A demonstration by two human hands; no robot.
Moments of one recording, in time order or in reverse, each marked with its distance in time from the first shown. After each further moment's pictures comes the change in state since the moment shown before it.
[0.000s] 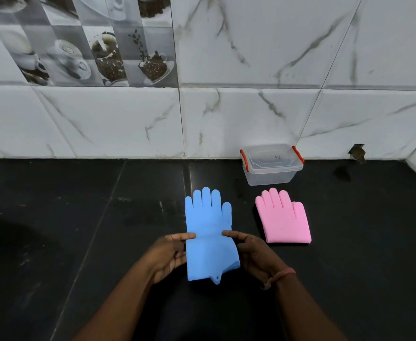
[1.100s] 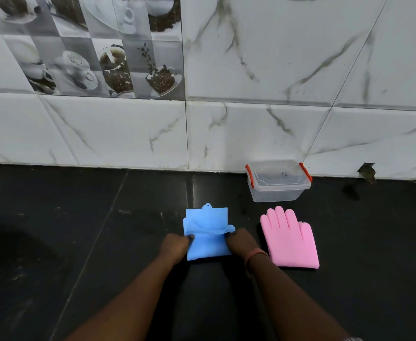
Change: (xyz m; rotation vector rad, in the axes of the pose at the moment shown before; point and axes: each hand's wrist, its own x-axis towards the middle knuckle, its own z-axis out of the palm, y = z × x) left_hand 0.068 0.031 0.013 0.788 0.465 0.112; right_hand 0.098 -0.038 0.021 -1.130 0.504 0.017
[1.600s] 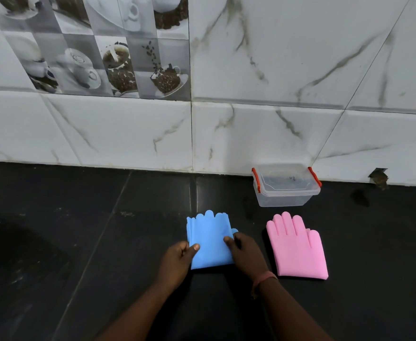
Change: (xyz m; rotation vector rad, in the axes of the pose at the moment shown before) left_hand -0.018 -0.029 0.006 -0.167 0.025 0.316; right_hand -0.010 0.018 0.012 0.156 0.146 -0.282
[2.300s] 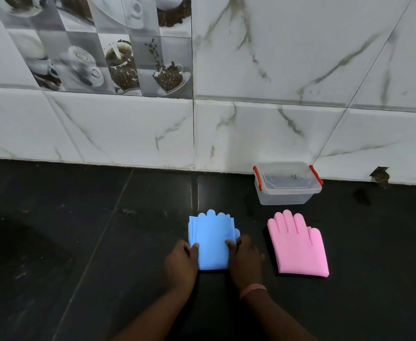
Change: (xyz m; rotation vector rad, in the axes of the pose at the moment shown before) left_hand -0.008 -0.004 0.028 0.254 0.348 -0.071; right_hand -0.016 0.015 0.029 -0.204 0.263 0.013
